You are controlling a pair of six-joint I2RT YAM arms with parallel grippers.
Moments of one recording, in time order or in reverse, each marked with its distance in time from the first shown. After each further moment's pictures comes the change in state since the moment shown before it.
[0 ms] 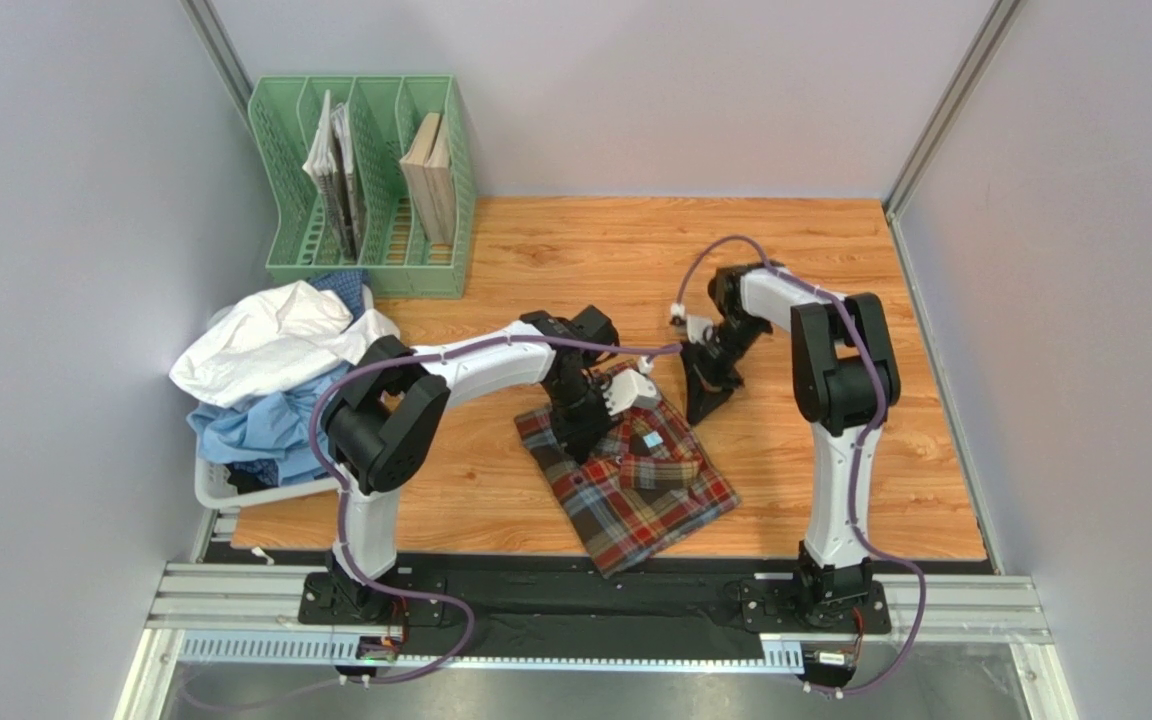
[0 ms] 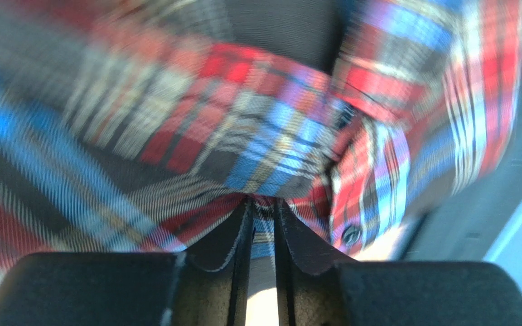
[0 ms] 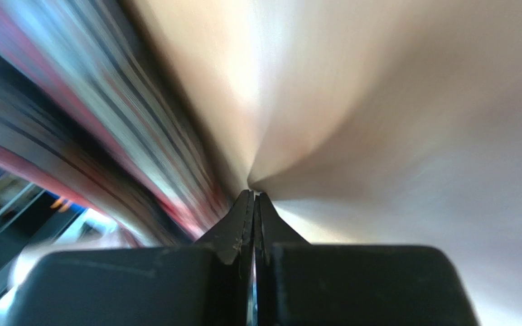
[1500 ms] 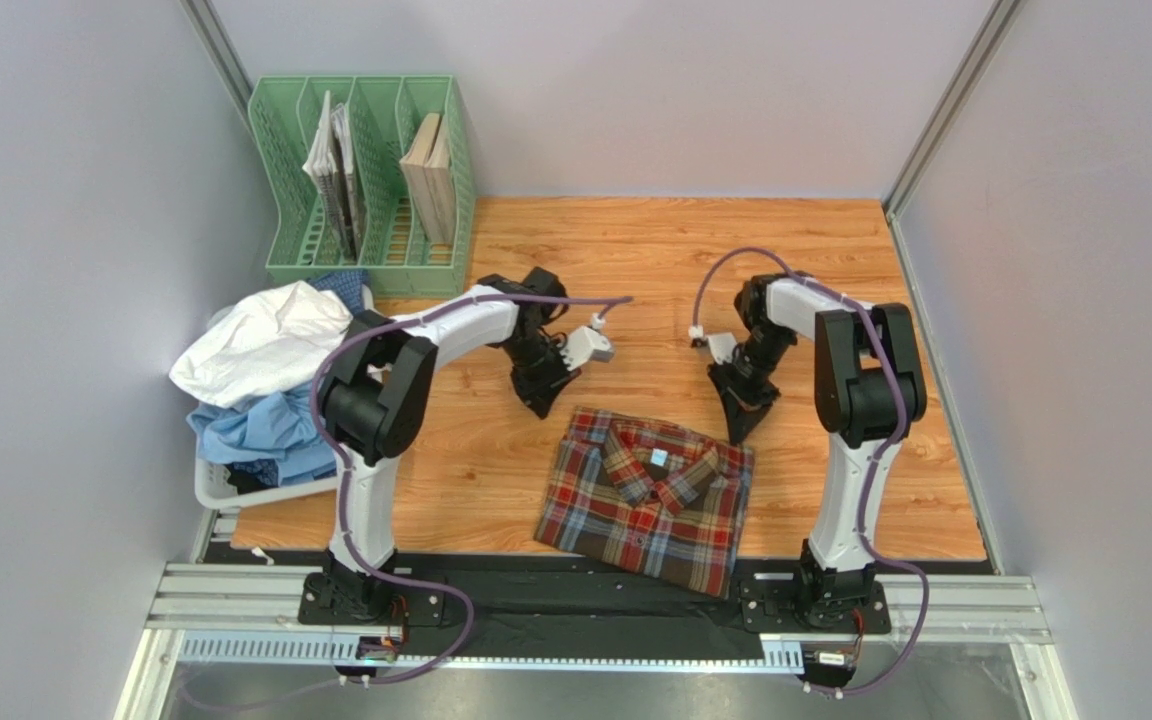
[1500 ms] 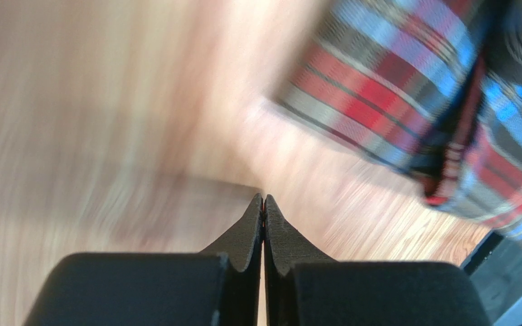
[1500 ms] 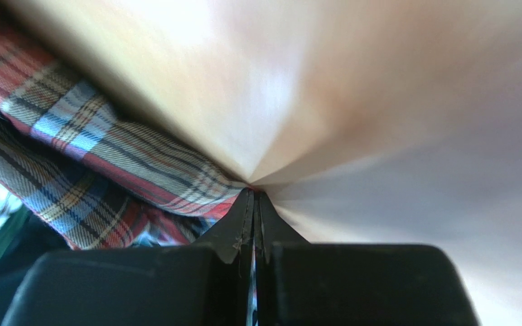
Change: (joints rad) left arm 0.209 0.092 0.091 -0.041 -0.045 0.129; right arm -0.076 -0.090 -0.106 -0.054 0.188 -0.274
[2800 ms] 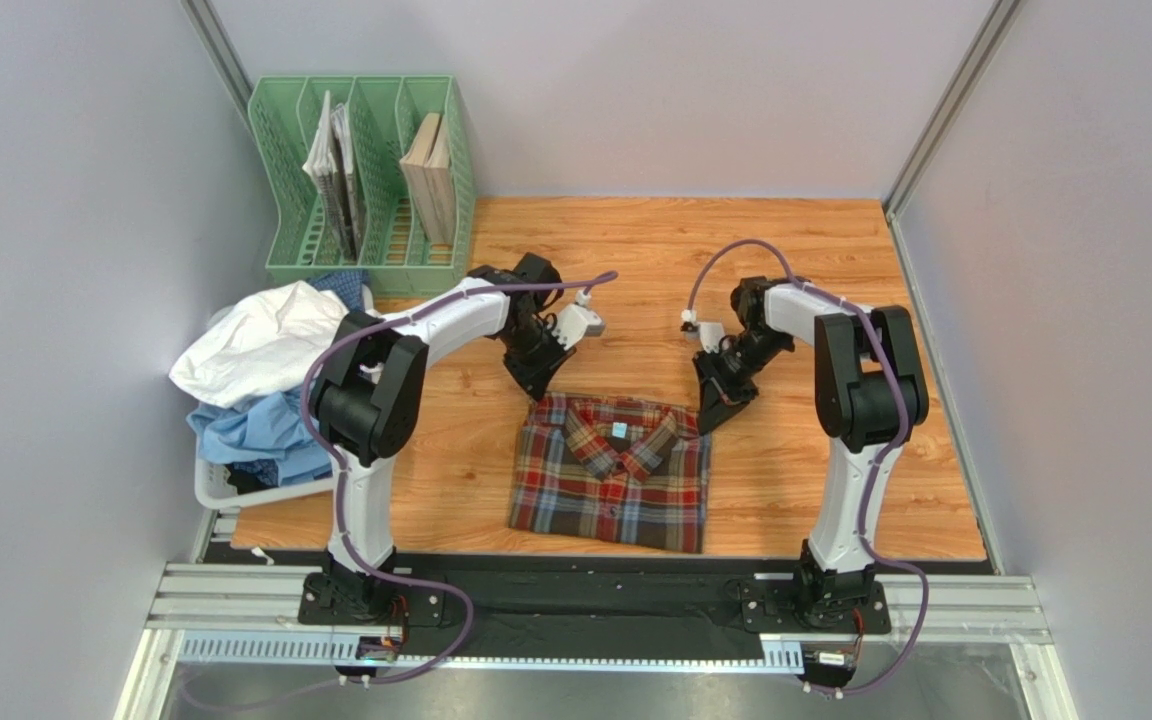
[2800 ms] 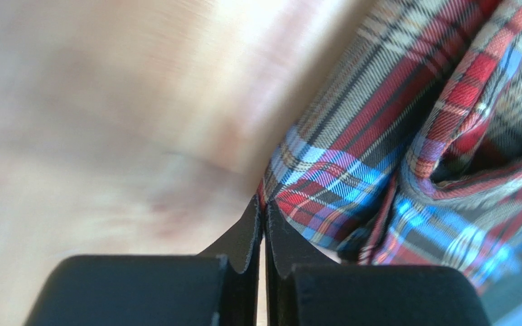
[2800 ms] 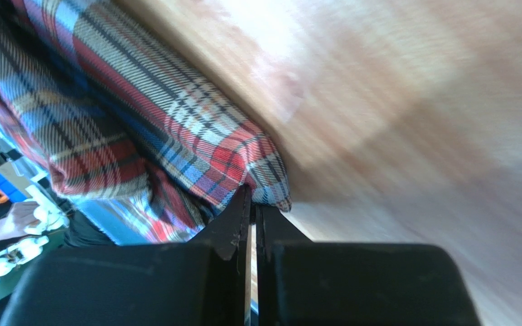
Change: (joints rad) left arm 0.035 -0.025 0.003 0.028 -0.089 -0.198; right arm 0.011 -0.006 0.002 0.154 -0.217 0.060
